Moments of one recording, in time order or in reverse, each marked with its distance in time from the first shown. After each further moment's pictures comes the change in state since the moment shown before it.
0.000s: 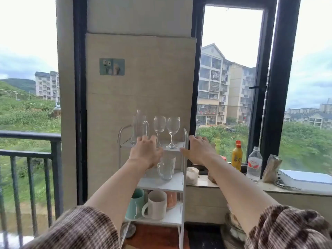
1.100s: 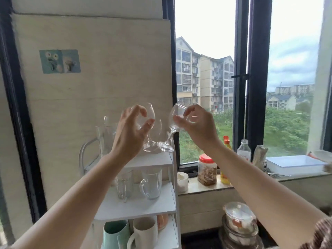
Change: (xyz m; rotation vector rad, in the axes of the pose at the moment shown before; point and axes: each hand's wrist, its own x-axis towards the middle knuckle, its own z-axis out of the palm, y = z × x) left_hand 0.101 0.013 0.000 -0.591 0.398 0.406; right_hand 0.060 0.025 -0.026 0.837 0.603 -0.078
